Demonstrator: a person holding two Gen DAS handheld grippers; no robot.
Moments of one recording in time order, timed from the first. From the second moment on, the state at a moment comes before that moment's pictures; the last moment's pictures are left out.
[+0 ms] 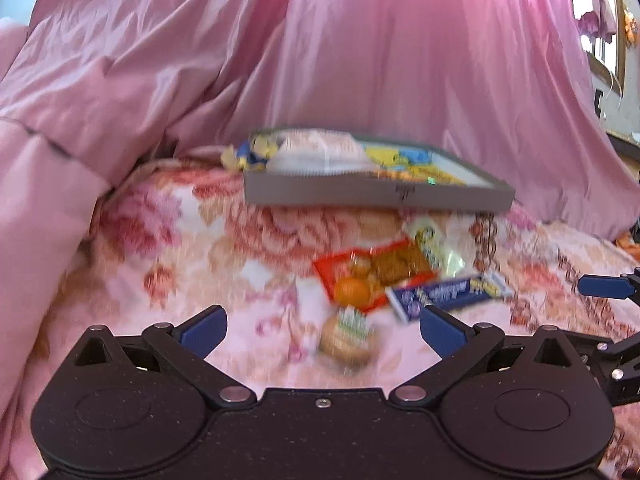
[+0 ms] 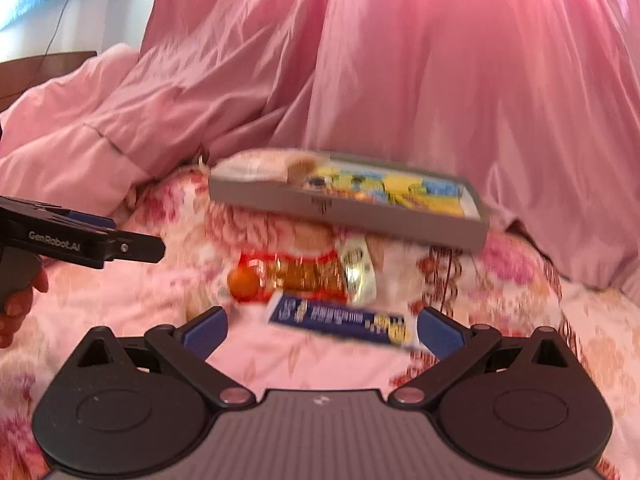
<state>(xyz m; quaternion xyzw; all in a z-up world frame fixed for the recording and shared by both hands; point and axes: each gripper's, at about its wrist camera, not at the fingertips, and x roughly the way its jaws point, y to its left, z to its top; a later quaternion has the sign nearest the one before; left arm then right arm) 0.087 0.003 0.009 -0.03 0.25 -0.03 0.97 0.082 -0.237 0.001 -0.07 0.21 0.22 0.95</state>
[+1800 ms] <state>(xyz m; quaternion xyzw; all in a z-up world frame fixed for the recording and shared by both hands) 0.146 0.010 -0.029 0.00 0.28 -0.13 0.95 0.223 -0.217 -0.030 -0.15 0.34 0.28 0.88</state>
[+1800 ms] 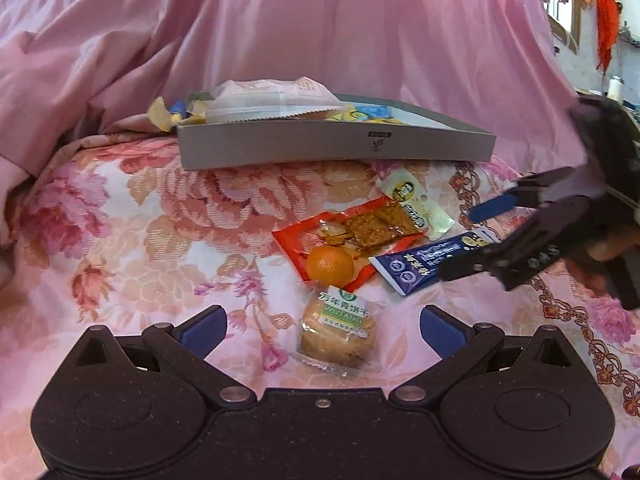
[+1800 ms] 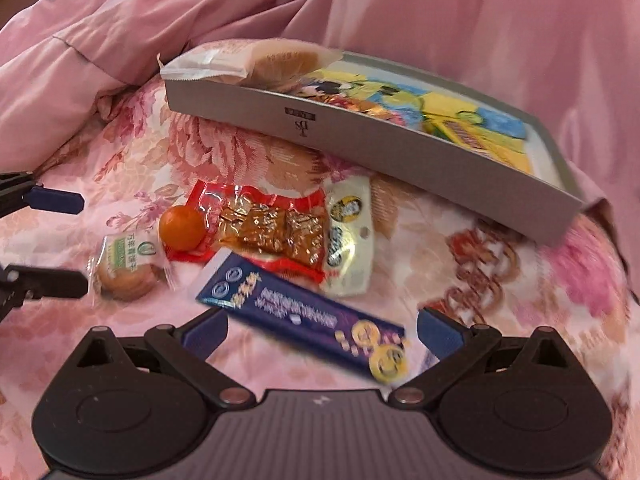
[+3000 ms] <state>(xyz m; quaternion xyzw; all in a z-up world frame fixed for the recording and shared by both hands) 0.170 -0.007 -0.049 0.06 0.32 -0.16 0.93 0.154 -0.211 -0.048 -0.10 0.37 0.24 0.89</state>
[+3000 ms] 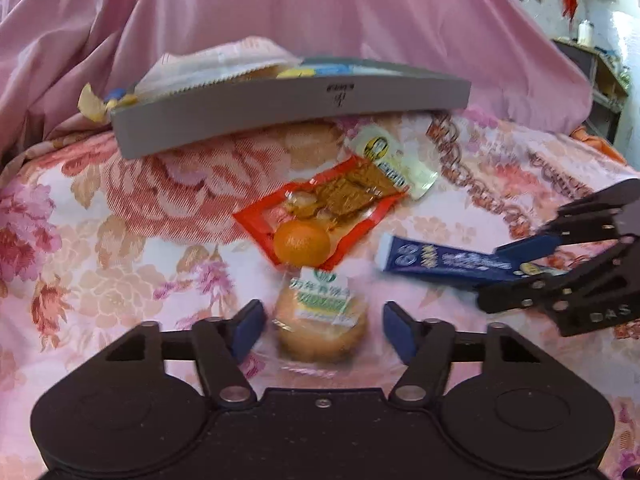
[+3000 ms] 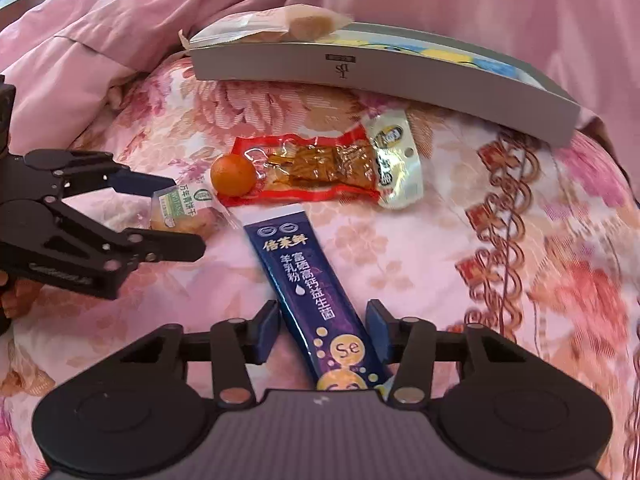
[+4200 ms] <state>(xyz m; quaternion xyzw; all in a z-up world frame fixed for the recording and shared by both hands) 0.121 -0.022 -0.042 0.05 0.36 -0.13 0.92 0.087 -0.191 -0.053 -0.11 0.34 0.21 0.91</state>
